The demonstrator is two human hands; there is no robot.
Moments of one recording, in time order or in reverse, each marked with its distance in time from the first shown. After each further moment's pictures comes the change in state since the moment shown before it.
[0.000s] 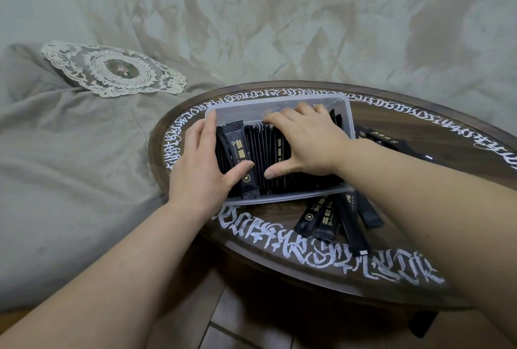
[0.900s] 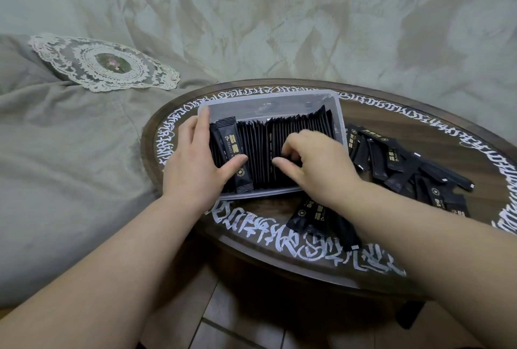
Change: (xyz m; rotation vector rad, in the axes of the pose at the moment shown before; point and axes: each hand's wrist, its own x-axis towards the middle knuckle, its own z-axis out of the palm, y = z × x) left_hand 0.001 0.001 0.000 0.030 -0.029 -0.035; right_hand -0.049 -0.026 0.011 0.324 0.284 0.198
